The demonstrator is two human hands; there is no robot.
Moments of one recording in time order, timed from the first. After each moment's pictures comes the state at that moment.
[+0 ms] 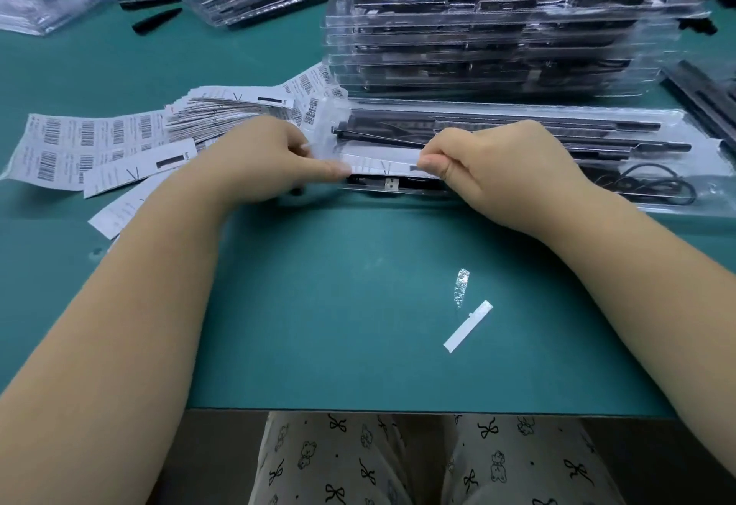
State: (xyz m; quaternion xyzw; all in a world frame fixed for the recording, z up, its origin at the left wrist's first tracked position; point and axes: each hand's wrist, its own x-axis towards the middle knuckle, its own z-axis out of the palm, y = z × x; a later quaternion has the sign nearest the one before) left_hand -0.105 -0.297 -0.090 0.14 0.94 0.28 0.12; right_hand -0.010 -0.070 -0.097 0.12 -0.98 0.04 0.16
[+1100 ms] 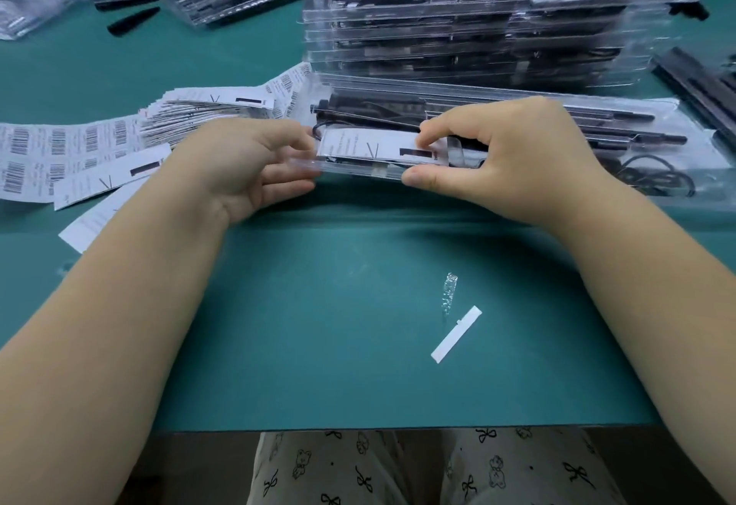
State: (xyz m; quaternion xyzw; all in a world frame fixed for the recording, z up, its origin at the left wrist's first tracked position) left_hand -0.089 -0.276 -0.082 -0.05 0.72 0.66 0.20; right_hand 0.000 -0.067 -0.084 0.04 -0.96 0.23 0.15
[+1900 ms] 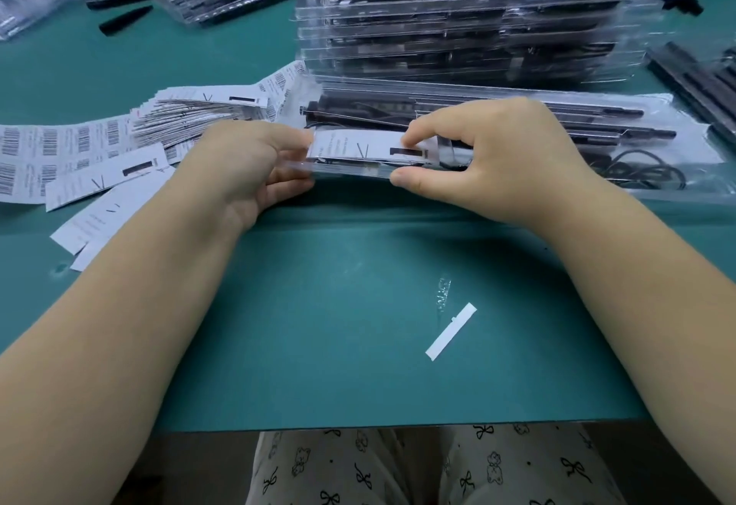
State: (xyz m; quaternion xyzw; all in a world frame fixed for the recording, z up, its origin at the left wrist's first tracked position) left_hand -0.088 -0.266 -0.091 -0.06 0.72 0.67 0.17; right_hand 0.001 -0.074 -0.083 0.04 -0.96 0.22 0.15
